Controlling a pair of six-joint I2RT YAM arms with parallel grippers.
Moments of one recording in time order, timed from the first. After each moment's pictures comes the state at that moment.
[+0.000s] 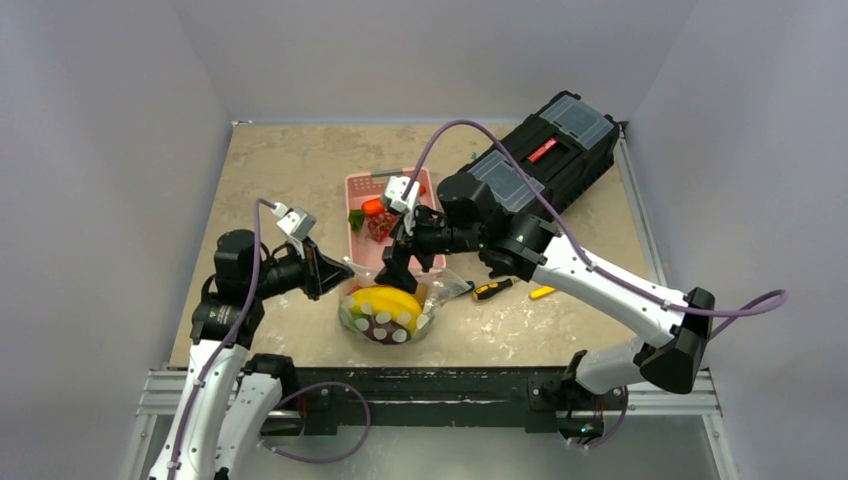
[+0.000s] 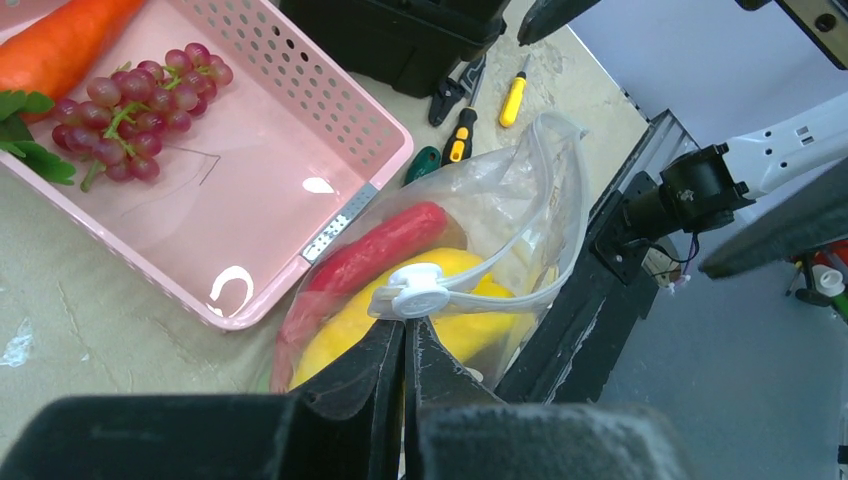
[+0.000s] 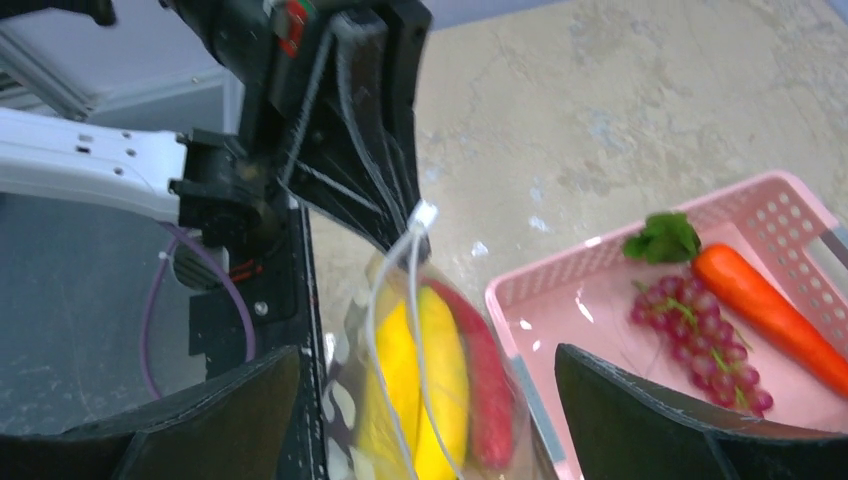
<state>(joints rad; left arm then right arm) -0.09 0.61 0.69 -0.52 0.83 -0.16 0.97 1.37 1.37 -0.43 -0.36 -0.07</state>
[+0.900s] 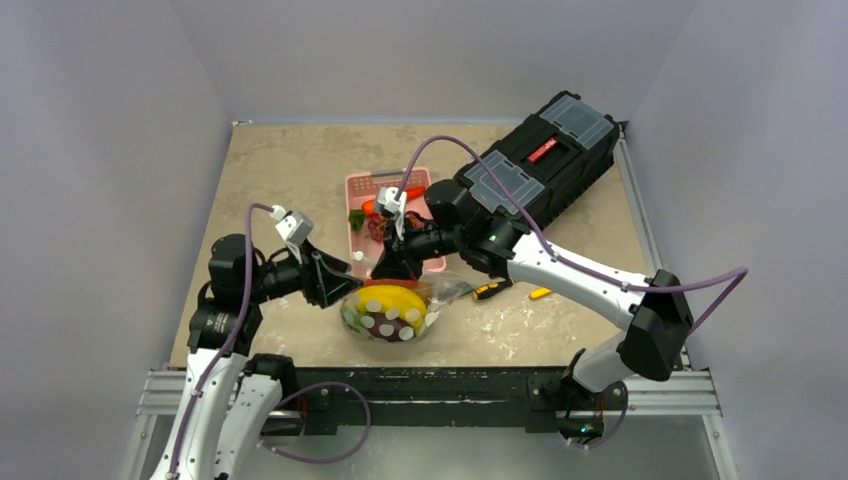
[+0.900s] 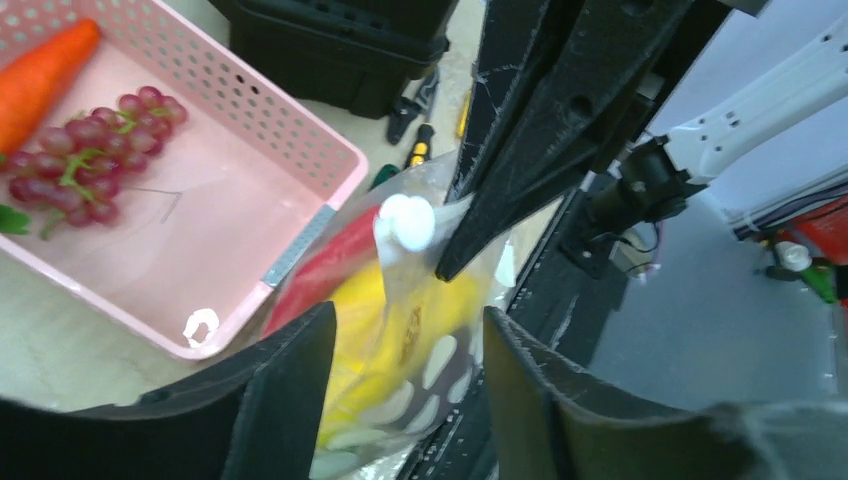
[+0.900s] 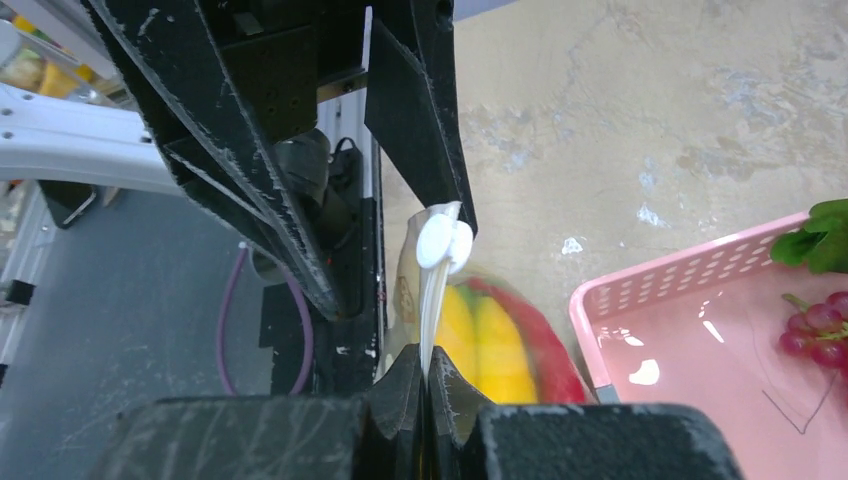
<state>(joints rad) -0.10 0.57 0.69 -0.48 0.90 -0.18 0.94 1.51 1.28 -0.24 -0.58 0.04</state>
